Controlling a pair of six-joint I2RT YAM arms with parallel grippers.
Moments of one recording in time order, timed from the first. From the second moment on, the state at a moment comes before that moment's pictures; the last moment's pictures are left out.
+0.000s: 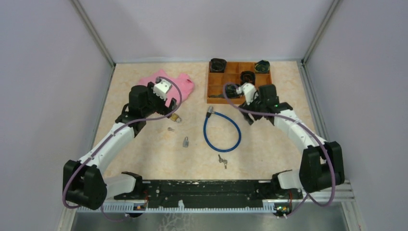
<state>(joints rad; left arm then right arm) -0.32 1.20 0.83 -0.04 0.21 0.32 0.31 1.30 0.87 -0.44 -0.22 -0.51</state>
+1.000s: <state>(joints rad) -0.13 1.04 0.85 0.04 0.33 0.18 0.20 1.13 1.07 -0.50 0.08 -0.25</state>
